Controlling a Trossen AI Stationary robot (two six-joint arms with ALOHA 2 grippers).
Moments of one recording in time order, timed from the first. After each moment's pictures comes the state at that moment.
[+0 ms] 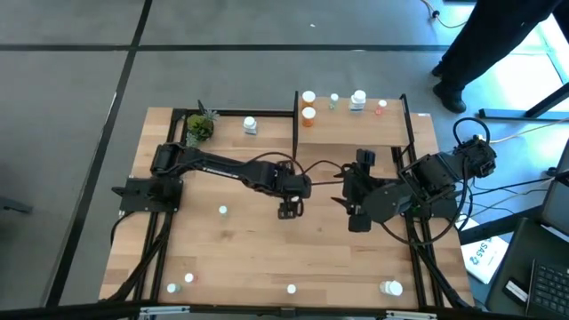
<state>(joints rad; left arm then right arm) -0.08 1.98 1.65 -0.82 -0.26 -0.10 0.50 1.54 1.92 -1.32 0.60 0.31</state>
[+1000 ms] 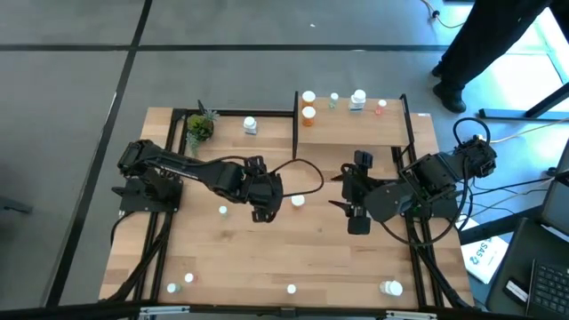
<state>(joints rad) -0.24 1.72 1.65 -1.16 -0.47 -0.33 0.50 1.54 1.92 -1.26 0.56 0.31</state>
